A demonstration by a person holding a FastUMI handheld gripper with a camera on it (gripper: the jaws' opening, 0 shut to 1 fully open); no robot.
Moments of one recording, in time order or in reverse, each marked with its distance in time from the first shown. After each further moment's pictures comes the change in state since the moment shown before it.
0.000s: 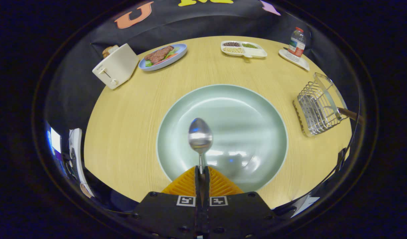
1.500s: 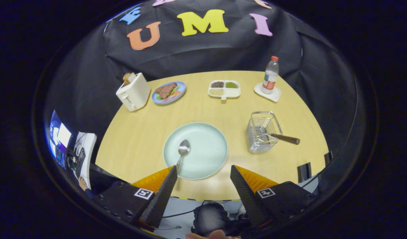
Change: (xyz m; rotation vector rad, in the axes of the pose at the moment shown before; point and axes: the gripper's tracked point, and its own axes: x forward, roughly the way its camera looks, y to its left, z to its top) arm -0.146 -0.037 0.008 -0.051 -0.219 0.038
